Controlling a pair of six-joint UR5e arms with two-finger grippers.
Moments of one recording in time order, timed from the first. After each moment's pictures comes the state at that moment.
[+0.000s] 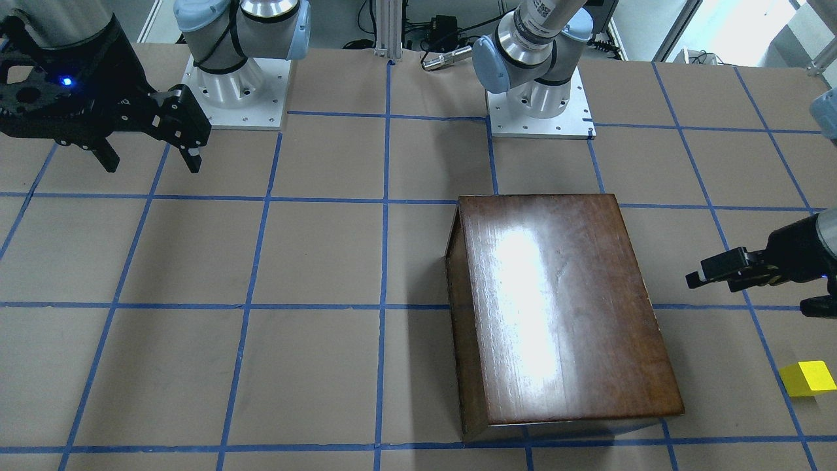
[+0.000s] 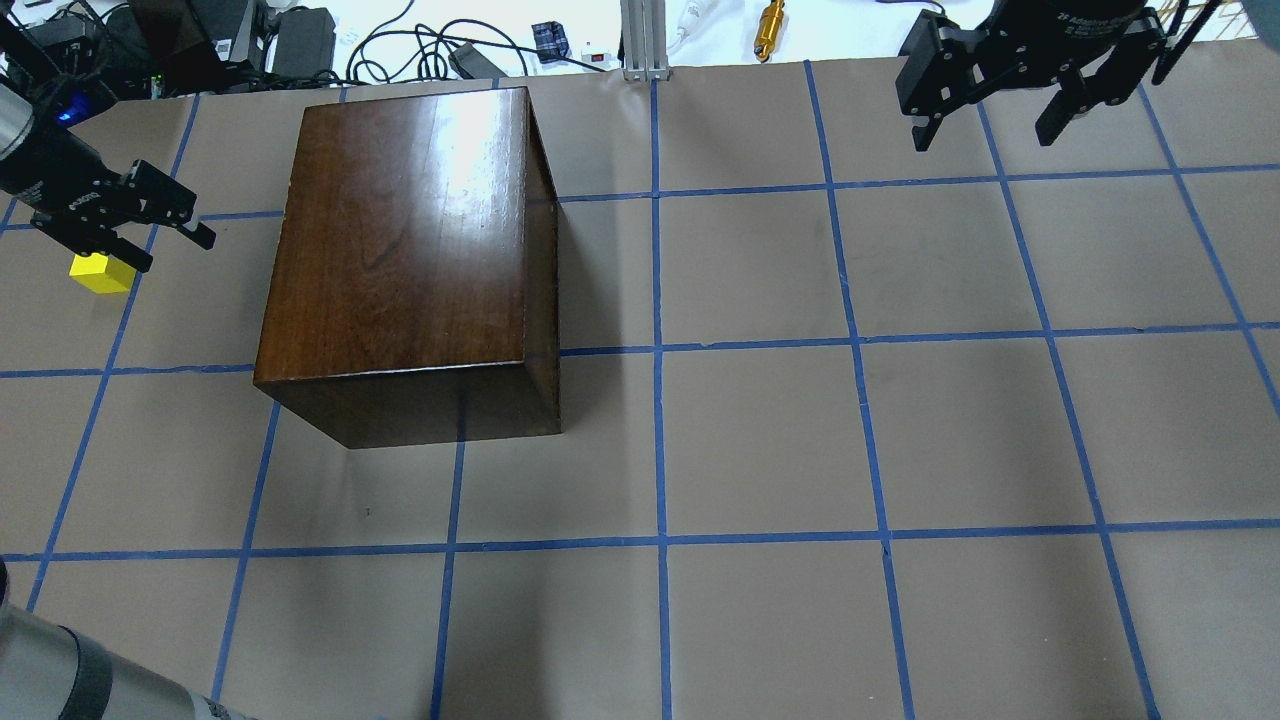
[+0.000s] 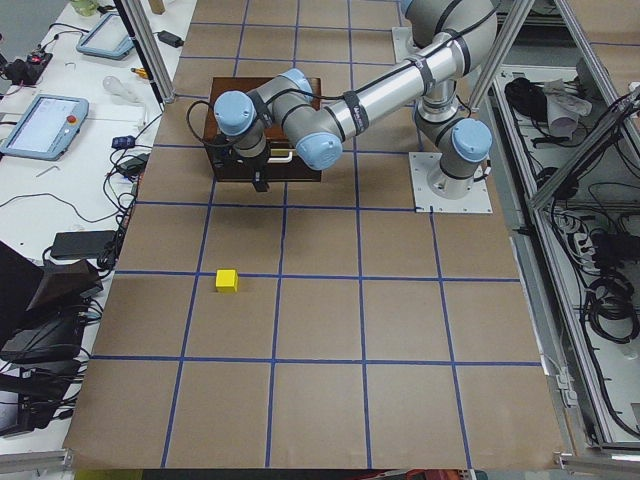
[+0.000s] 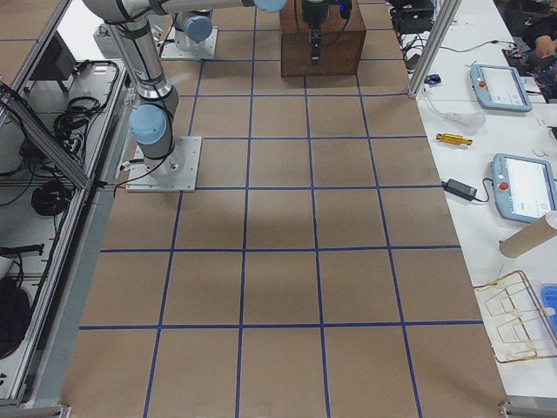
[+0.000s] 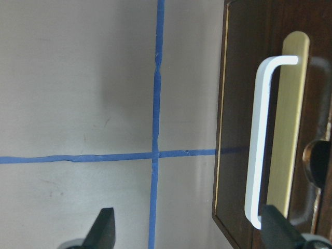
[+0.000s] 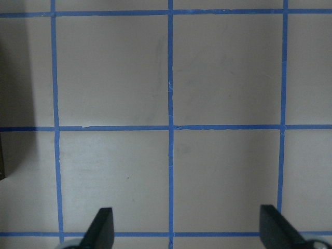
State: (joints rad) left arm -1.05 -1.94 -1.45 -1.55 1.34 0.51; right arm 1.54 -1.53 1.41 -1.53 -1.56 -0.04
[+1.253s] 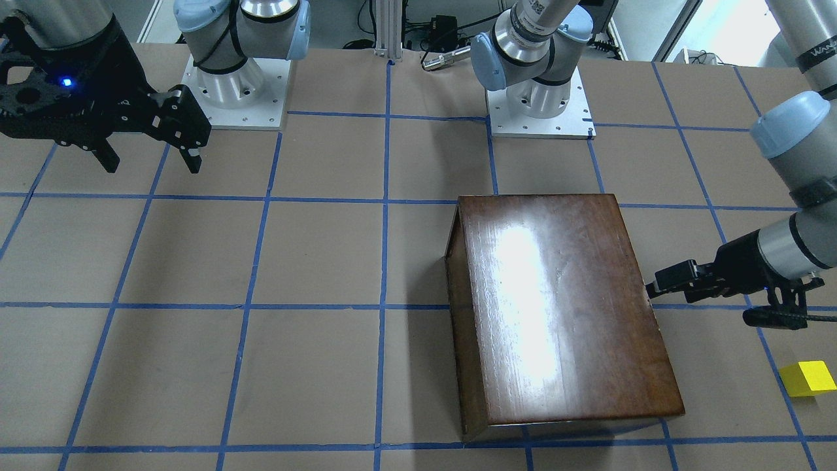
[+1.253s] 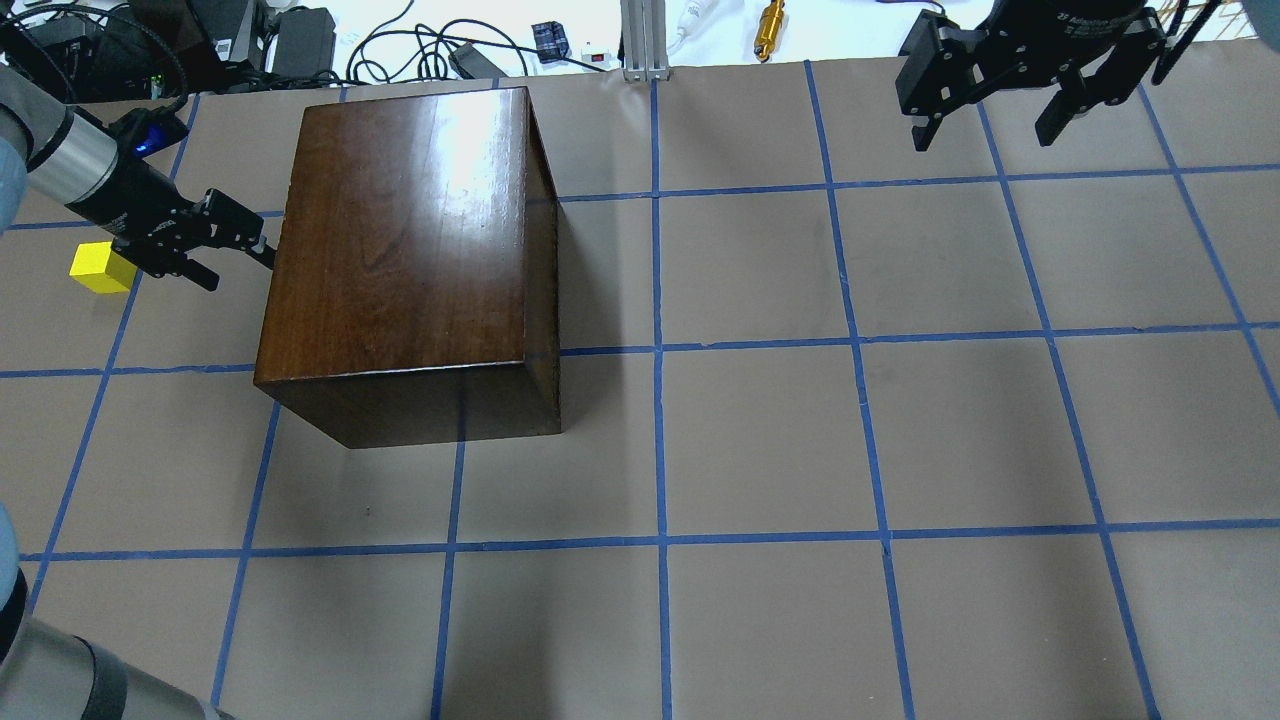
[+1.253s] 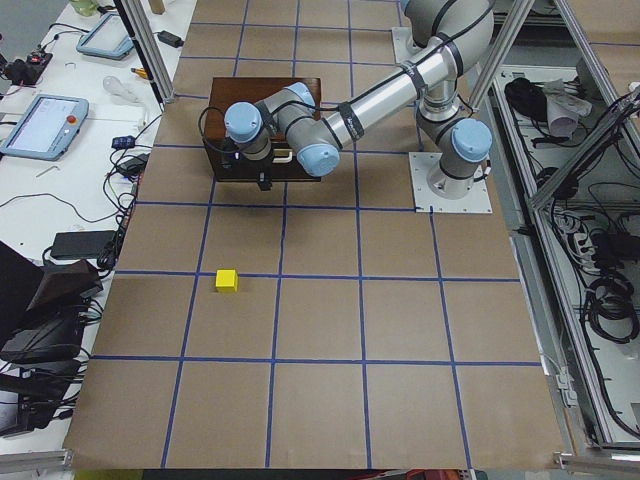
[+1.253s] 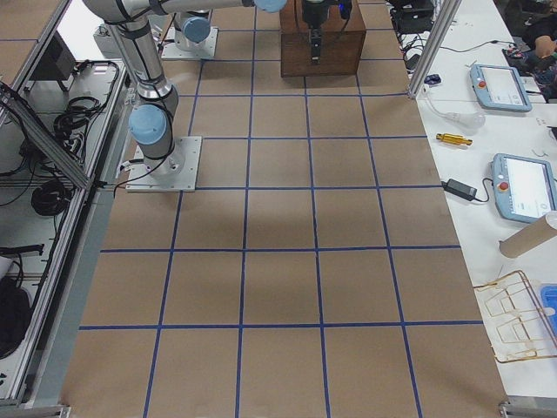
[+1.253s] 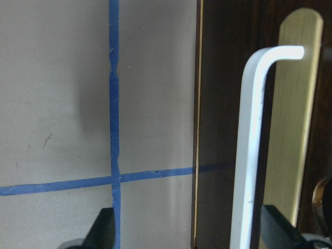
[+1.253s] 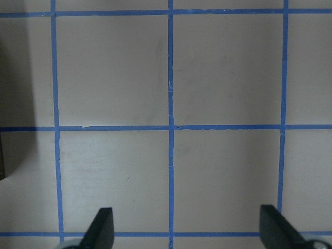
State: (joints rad) left arm -1.10 -1.94 -1.58 -1.41 1.30 0.46; right arm 1.54 -1.53 1.41 -1.53 -1.56 -0.04
